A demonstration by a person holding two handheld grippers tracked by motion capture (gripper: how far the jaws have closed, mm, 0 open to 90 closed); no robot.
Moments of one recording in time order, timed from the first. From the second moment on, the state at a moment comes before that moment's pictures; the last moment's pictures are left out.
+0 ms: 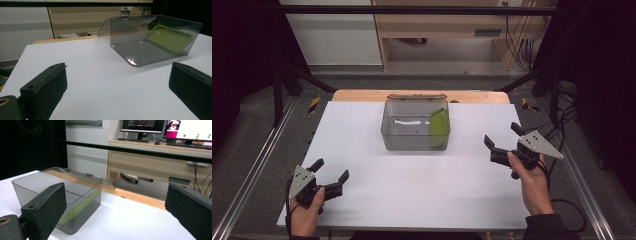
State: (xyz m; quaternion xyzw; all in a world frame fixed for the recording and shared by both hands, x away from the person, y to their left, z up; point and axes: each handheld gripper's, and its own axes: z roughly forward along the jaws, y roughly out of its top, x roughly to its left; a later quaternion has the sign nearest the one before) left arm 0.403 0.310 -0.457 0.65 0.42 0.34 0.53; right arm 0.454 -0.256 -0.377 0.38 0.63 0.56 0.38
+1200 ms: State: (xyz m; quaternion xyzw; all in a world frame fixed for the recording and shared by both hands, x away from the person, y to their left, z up) left arm 0.400 0.315 -0.457 0.65 0.39 0.33 0.56; right arm 0.403 -0.312 -0.412 0.40 0.60 0.56 0.41
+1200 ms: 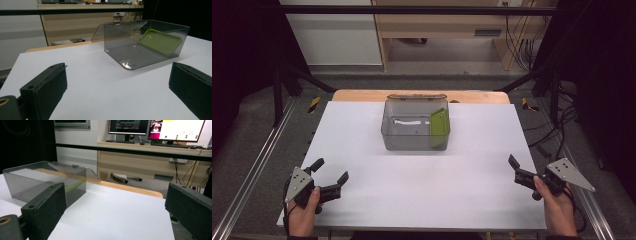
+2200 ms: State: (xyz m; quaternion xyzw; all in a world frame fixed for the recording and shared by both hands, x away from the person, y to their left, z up) left arm 0.398 0.314 -0.457 0.64 0.37 0.35 0.57; right arm 0.384 -0.297 -0.451 0.39 0.63 0.56 0.37
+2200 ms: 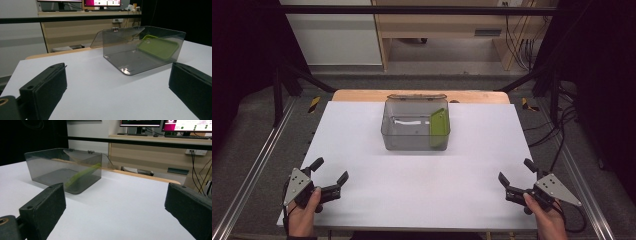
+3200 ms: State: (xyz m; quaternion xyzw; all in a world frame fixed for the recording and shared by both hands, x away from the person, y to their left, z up) left arm 0.397 0.310 -0.456 0.65 0.35 0.33 0.59; right arm 0.381 -0.275 -0.462 0.35 0.64 0.58 0.34
